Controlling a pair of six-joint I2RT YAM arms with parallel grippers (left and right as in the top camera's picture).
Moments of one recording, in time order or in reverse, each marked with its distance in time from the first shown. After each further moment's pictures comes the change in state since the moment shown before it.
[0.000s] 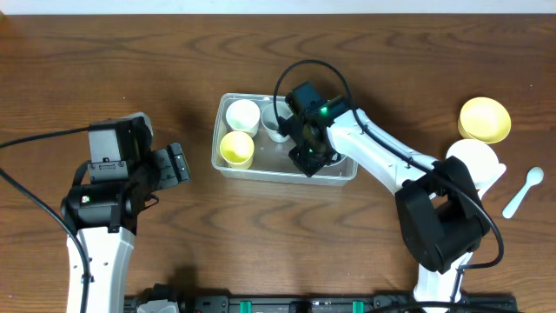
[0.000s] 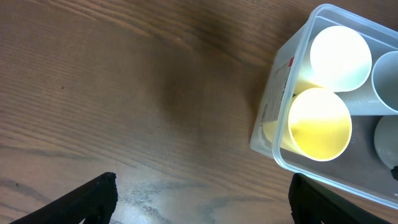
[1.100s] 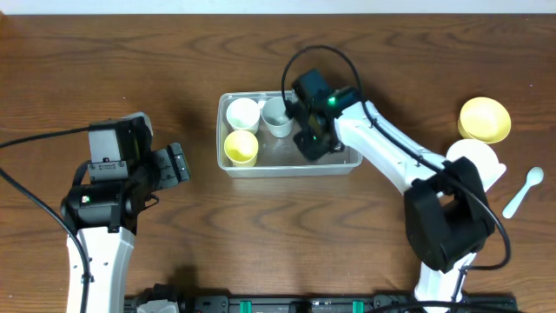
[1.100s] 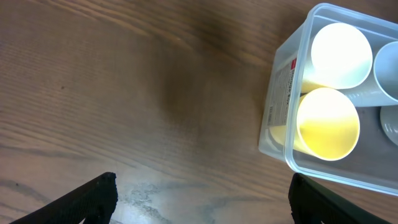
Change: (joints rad) left arm 0.000 0.000 0.000 0.000 0.000 0.000; right arm -0.038 -0.024 0.082 0.010 0.076 0.060
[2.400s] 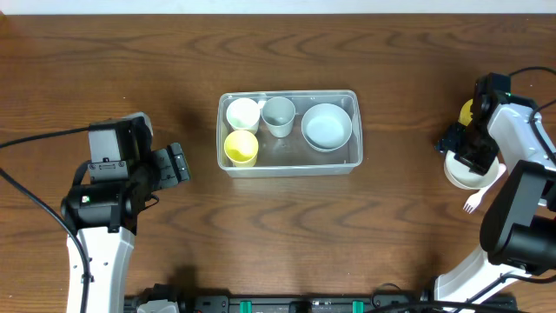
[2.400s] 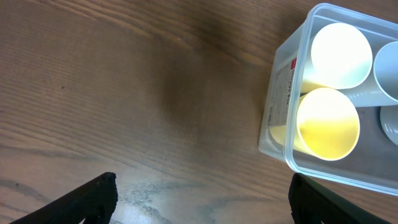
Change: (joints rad) left arm 0.000 0.000 0.000 0.001 0.000 0.000; right arm -0.811 -0.077 -0.242 -0.019 0.141 0.445
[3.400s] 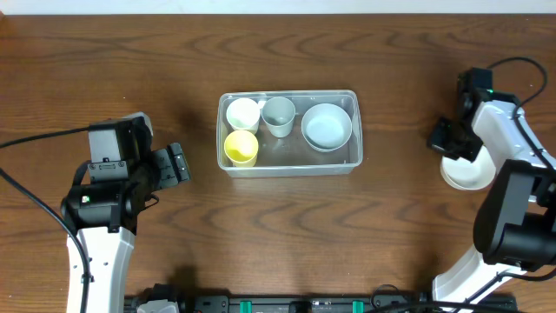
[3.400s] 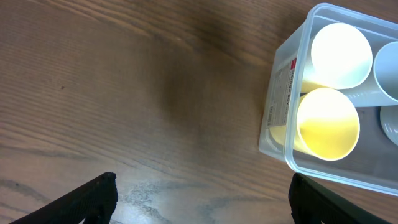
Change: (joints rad) left arm 0.000 0.000 0.000 0.000 0.000 0.000; right arm 0.104 0.000 0.005 0.041 -0.010 -0.042
